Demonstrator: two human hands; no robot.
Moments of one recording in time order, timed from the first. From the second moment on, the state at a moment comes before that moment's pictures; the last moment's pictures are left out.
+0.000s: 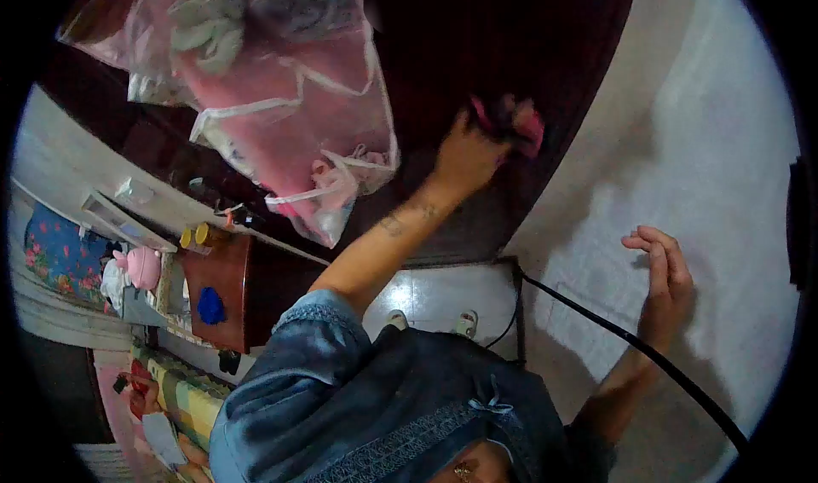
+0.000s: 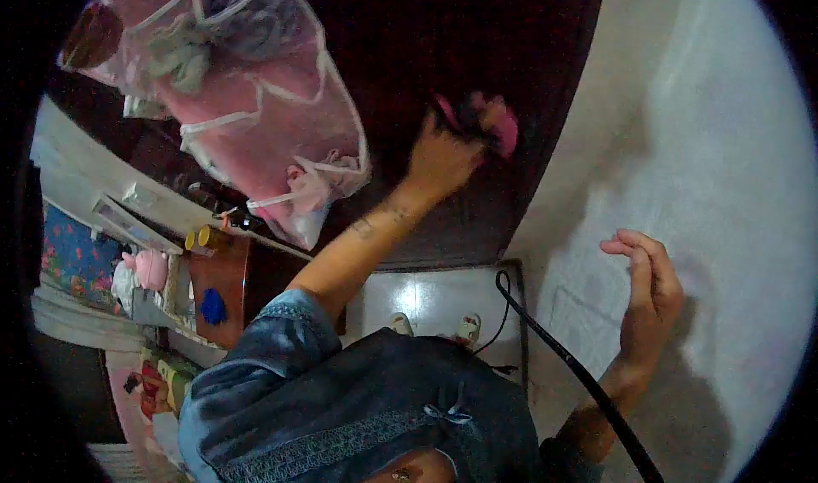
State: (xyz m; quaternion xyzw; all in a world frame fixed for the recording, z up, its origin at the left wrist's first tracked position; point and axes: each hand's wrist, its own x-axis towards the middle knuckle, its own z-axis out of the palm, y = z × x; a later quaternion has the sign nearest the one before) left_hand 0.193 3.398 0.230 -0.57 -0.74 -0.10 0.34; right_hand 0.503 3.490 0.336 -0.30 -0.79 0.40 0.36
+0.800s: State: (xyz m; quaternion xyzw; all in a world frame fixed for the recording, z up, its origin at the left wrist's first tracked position) left_hand 0.064 3.116 0.065 -0.47 -0.88 -0.06 0.00; right_hand 0.310 3.269 0.289 -0.05 -0.88 0.36 0.30
